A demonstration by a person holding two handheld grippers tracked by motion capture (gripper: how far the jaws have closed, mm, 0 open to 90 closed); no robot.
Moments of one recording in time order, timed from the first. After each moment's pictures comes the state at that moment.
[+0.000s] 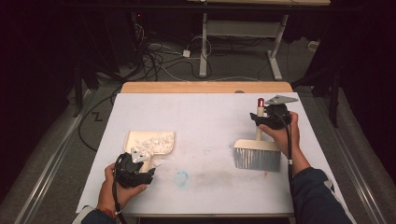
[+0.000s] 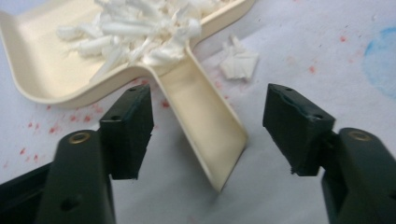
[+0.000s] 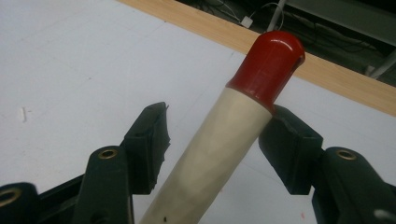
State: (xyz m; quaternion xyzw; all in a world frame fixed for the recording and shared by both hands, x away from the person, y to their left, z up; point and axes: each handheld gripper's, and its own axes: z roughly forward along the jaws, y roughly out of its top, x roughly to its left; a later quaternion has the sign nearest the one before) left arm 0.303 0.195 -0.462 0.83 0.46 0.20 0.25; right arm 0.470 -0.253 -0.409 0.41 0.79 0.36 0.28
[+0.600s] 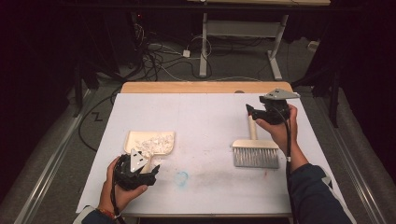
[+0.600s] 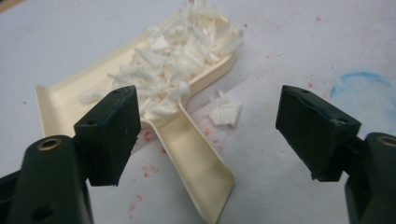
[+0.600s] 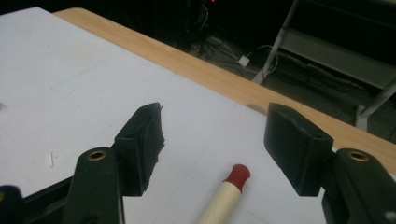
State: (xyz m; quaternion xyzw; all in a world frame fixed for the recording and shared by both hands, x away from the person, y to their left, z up) left arm 0.289 0.193 -0.458 0.81 0.40 0.27 0.32; right arm 0.459 -0.238 -0.379 0.38 0.76 0.42 0.31
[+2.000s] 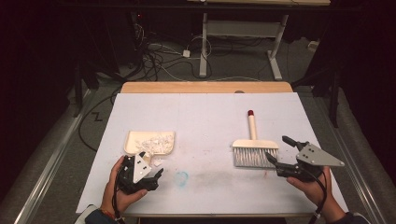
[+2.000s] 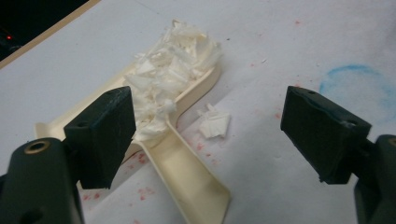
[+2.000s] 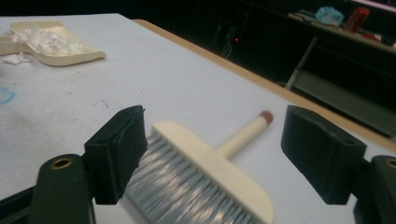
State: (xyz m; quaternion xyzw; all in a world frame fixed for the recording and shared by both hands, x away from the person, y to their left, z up) left arm 0.282 0.186 -0.468 0.83 0.33 0.31 0.33; right arm 0.308 -0.298 -0.419 0.28 0.76 0.48 0.34
